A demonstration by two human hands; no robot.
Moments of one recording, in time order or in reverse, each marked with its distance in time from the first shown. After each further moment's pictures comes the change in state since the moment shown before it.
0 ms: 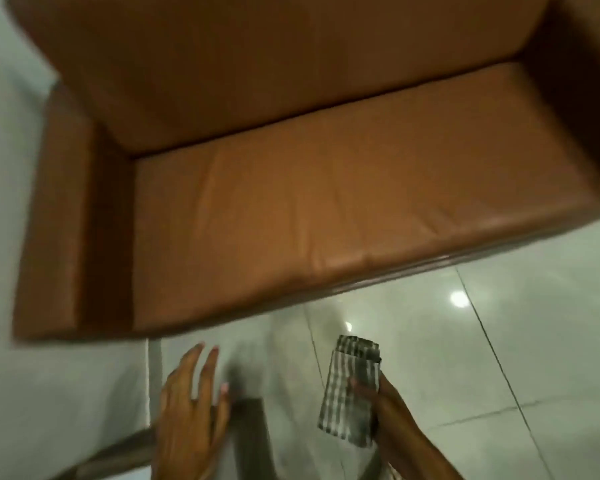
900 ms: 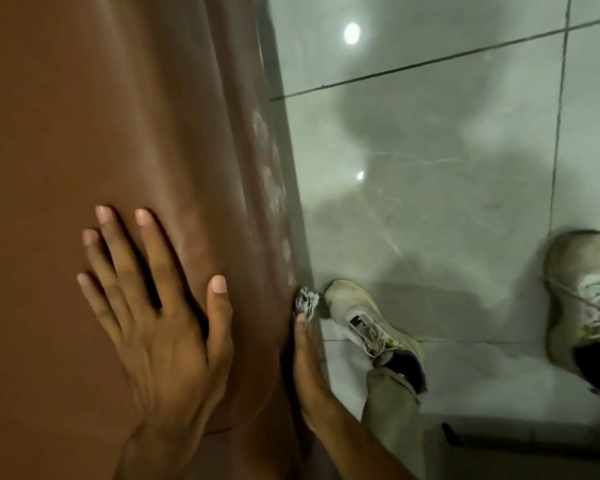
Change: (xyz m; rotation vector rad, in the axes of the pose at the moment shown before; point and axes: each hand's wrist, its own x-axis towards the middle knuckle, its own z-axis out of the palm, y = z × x) left_hand 0.329 0.343 0.287 0.296 -0.287 1.293; right_hand 0.341 -0.083 0.047 1.230 0.327 0.022
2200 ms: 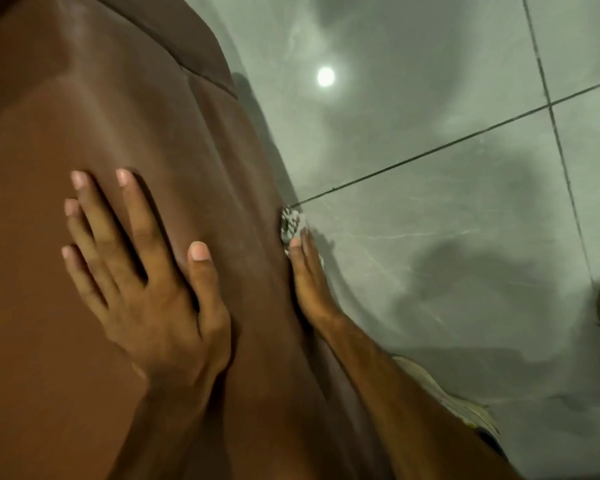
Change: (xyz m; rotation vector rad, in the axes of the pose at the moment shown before) left_hand 0.241 0.025 -0.022 0.048 0.297 0.185; right_hand 0.118 -0.280 0.071 -0.032 0.043 -0.451
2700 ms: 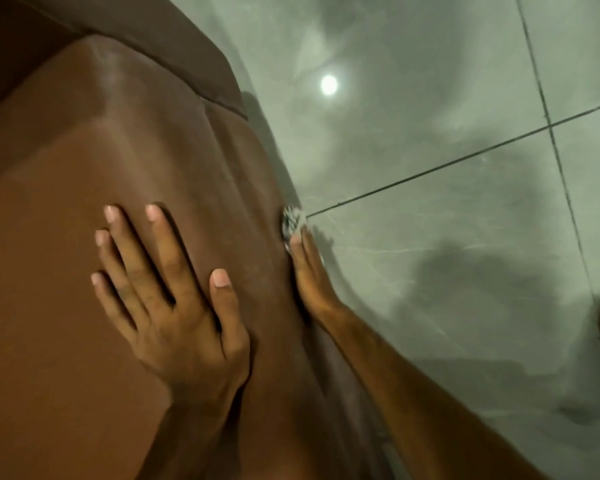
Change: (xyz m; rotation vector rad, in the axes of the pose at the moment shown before) left_hand -0.001 -0.004 0.010 0.061 0.012 0.002; right_hand 0.018 -0.036 0.004 -0.013 -0.038 0.000
